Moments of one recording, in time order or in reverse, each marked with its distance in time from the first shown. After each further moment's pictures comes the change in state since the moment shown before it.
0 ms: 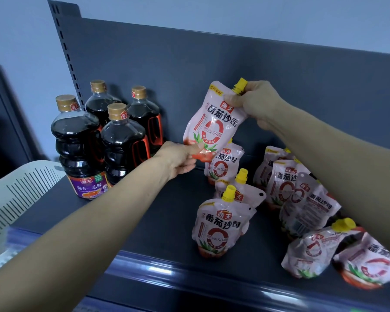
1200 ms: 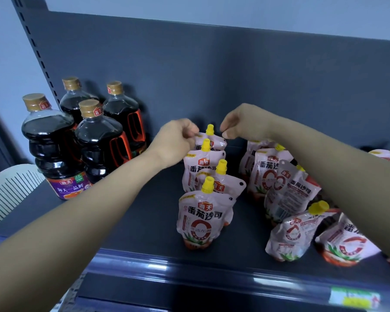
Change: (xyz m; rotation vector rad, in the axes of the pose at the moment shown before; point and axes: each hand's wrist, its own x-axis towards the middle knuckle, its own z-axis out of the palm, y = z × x) left_hand -0.027 0.011 0.028 0.741 -0.035 0.644; right_hand -0.025 0.042 -0.037 -0.803 -0.276 -0.117
